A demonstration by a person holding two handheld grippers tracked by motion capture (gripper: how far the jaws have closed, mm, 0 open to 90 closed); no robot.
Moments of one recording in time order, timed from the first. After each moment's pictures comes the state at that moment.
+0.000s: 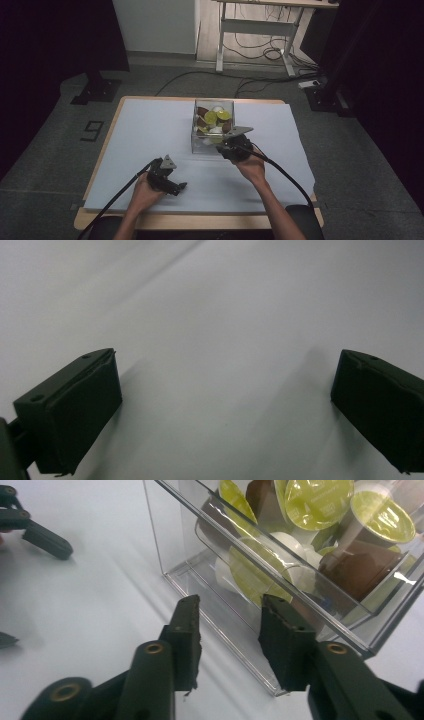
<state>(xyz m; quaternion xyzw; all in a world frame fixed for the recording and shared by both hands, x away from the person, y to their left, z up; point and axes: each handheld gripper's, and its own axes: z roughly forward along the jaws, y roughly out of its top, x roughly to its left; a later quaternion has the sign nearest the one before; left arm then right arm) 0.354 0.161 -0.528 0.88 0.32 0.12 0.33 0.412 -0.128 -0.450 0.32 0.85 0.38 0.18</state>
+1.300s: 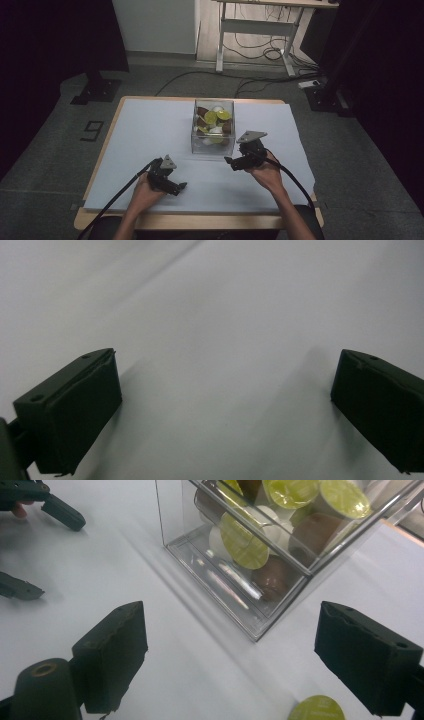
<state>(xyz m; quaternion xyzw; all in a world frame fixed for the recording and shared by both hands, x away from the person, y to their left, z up) 0.354 0.160 -0.528 0.88 0.32 0.12 0.33 0.381 -0.161 -0.431 0.31 0.85 0.37 0.19</state>
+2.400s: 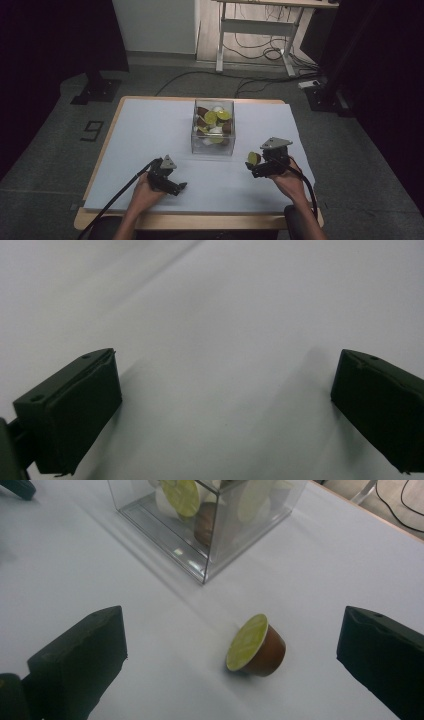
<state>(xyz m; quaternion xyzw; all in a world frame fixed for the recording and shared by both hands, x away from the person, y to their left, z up) 0.354 0.160 -0.528 0.88 0.32 0.12 0.33 0.361 -0.223 -0.437 0.35 0.84 0.35 0.22</state>
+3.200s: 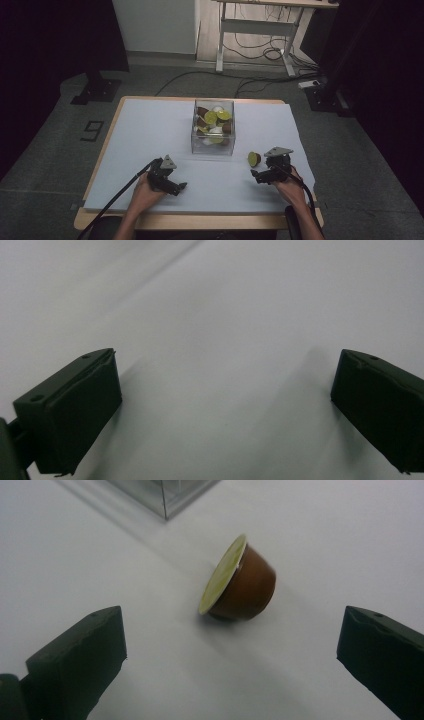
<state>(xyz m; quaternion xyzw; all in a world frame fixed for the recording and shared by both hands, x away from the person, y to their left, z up) 0.354 0.160 -0.528 0.88 0.32 0.12 0.33 0.369 -0.247 -0.497 0.41 0.83 0.32 0.20</state>
